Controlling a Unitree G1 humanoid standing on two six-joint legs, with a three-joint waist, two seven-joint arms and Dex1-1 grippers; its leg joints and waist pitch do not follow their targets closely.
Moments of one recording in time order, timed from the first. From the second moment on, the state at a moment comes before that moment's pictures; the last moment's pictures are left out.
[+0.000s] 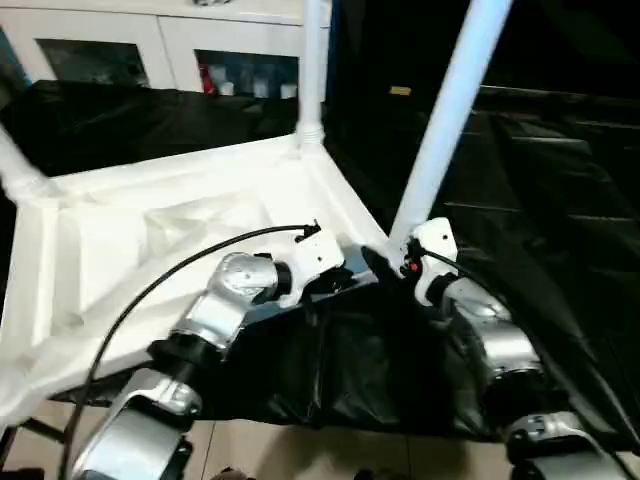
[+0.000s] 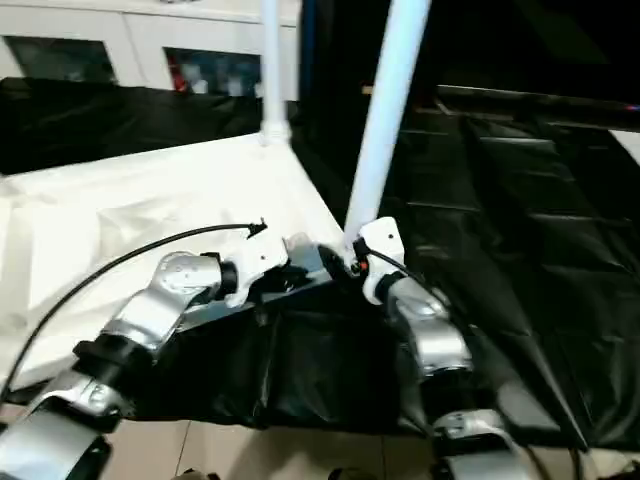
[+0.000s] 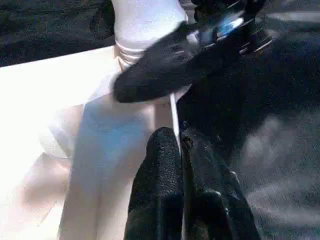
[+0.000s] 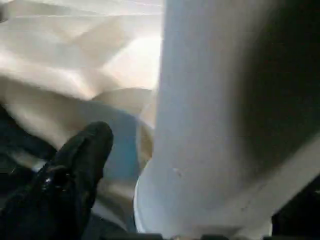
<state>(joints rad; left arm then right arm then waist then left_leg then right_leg) -0.60 0.26 -0.31 0.58 0.13 -0.01 -1.00 -0.45 -0.22 0.07 0.59 0.09 -0.01 0.69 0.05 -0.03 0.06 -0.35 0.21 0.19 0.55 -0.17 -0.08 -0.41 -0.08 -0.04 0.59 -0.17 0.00</state>
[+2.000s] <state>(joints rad) -0.63 0.19 -0.32 0.60 0.16 0.08 -0.92 -0.48 -0.13 0.01 0.64 0.07 0.03 0.47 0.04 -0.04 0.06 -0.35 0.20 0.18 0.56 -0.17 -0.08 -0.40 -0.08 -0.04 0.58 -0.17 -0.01</state>
